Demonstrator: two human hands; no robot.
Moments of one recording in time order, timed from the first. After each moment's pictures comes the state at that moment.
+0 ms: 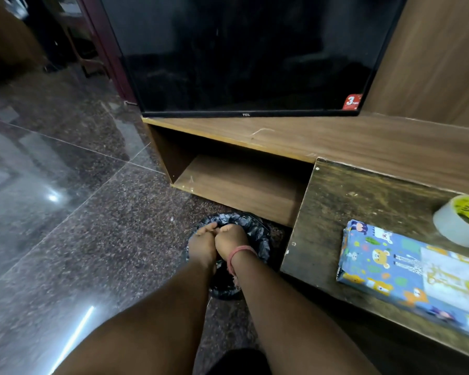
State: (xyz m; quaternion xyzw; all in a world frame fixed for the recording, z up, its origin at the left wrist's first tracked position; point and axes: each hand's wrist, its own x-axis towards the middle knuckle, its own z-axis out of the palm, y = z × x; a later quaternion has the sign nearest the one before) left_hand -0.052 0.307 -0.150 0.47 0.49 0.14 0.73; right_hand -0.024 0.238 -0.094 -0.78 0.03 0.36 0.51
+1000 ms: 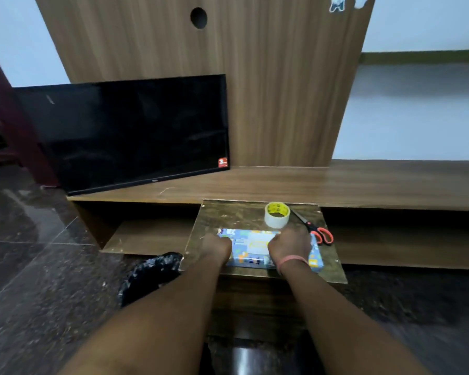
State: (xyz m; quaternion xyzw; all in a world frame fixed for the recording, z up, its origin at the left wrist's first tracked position) left_hand -0.076 0.033 0.051 0.81 0.29 0.02 0.51; right_hand -0.064 -0.129 0.064 -0.95 0.14 -0.06 0.28
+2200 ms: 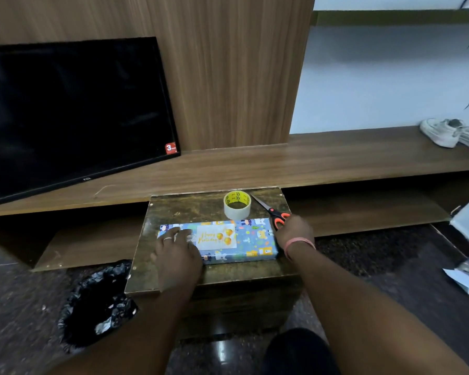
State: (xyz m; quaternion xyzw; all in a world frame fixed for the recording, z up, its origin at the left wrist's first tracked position) left_hand -0.049 0.021 -0.008 0.96 0.11 0.16 0.22; right_hand 0.013 -0.233 0.008 -0.92 0.23 -0.02 0.30
